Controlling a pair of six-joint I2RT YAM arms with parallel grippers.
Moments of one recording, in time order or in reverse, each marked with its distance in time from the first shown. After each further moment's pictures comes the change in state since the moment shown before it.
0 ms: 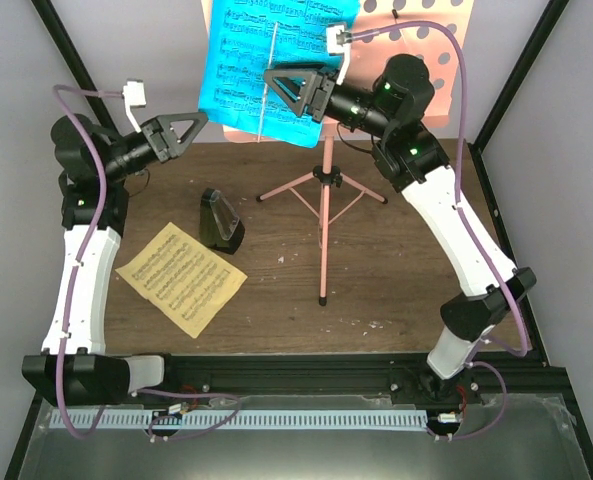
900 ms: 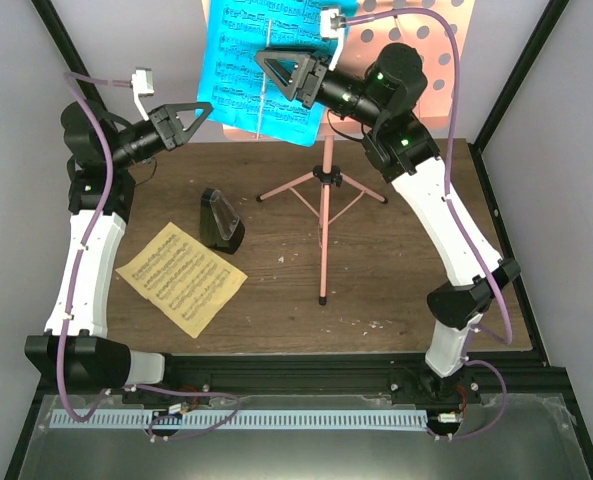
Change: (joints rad) left arm -0.035 0.092 0.089 -0.015 -0.024 0.003; right arm 0.022 0.111 0.179 0.000 0.035 0.026
